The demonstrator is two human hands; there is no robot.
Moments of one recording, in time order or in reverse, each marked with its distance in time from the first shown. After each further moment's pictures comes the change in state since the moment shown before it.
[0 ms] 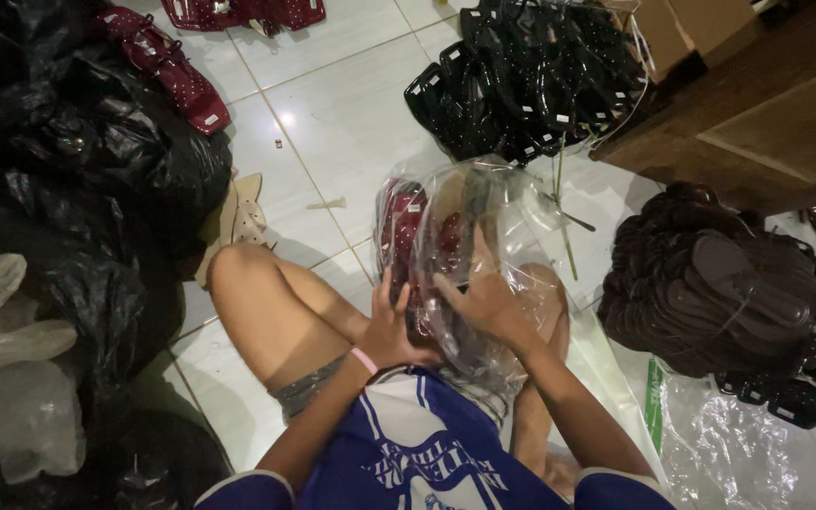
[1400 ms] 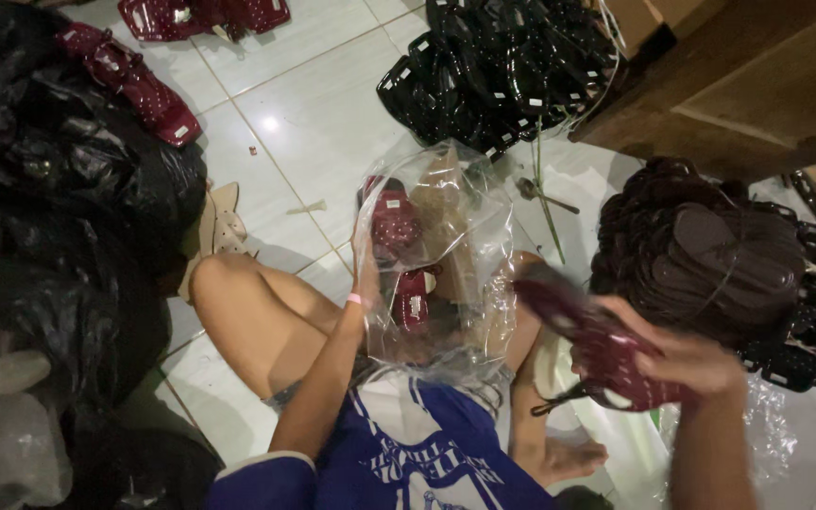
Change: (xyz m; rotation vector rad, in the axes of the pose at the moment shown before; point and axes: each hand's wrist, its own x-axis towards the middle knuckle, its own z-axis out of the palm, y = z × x) left_hand 0.109 -0.056 0.030 -1.392 0.317 -0.586; right_hand -0.148 0.091 -0.172 1.052 -0.555 0.387
